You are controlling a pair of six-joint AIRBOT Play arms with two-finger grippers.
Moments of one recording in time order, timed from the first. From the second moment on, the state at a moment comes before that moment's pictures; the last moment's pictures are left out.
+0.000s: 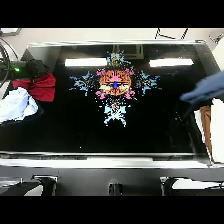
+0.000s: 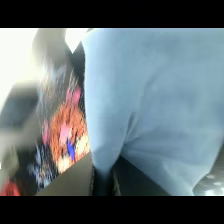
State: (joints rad) left arm -0.05 -1.18 1.51 1.18 -1.04 -1.56; right arm -0.86 -1.60 1.98 -0.74 1.47 1.71
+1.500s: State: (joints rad) left arm -0.06 -1.18 1.51 1.17 -1.01 -1.53; right arm -1.27 -1.32 1.30 -1.43 1.63 1.70
